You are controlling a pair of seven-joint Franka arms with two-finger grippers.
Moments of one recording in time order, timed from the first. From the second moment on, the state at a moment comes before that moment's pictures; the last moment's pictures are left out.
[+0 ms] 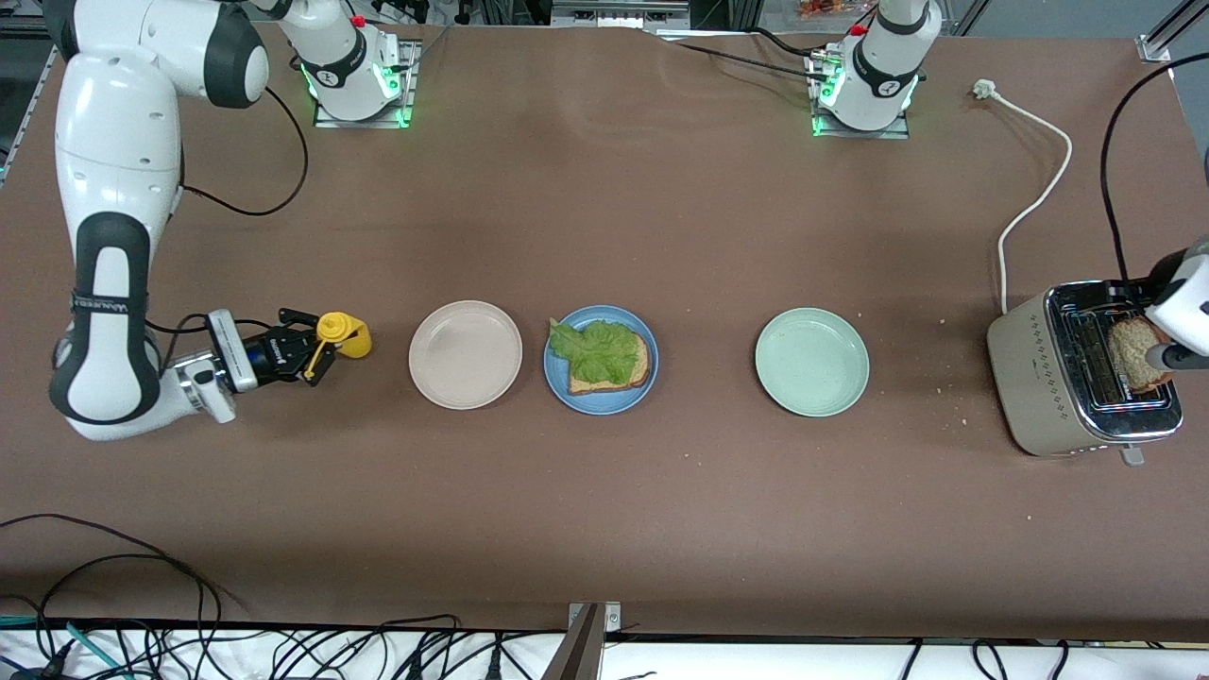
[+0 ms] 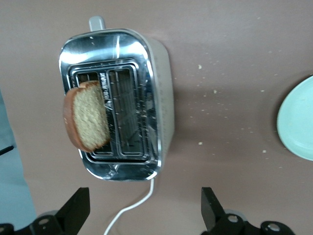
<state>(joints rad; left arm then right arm) 0.09 0.27 0.06 -1.54 0.21 1.62 0.10 0.08 0.98 -0.40 -1.32 1.14 1.11 -2.43</state>
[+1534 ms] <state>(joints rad) 0.37 0.49 0.06 -1.50 0.15 1.85 0.26 0.00 1.09 -0.41 -1.29 1.16 1.11 -2.43</state>
